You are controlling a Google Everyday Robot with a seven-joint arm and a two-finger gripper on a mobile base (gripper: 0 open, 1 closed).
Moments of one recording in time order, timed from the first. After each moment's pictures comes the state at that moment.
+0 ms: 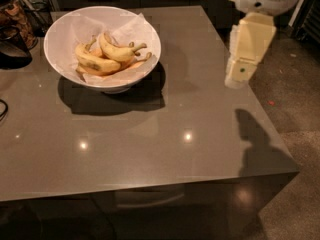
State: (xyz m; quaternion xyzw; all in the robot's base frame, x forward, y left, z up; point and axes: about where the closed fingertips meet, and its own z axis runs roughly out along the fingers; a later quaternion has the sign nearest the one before) arm 0.483 -0.140 1.031 -0.63 0.75 -0.08 0.17
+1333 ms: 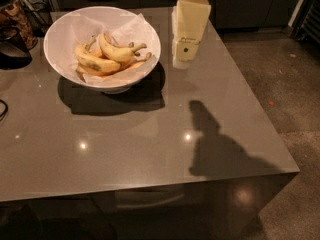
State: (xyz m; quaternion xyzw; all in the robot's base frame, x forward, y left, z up) arm 0.516 -0.047 1.049 -0.68 0.70 -0.07 0.19
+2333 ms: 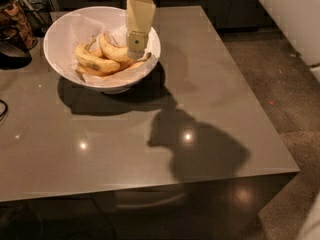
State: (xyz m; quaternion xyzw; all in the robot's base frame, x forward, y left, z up) arm 0.574 0.031 1.028 -0.69 0.70 -0.04 0.20
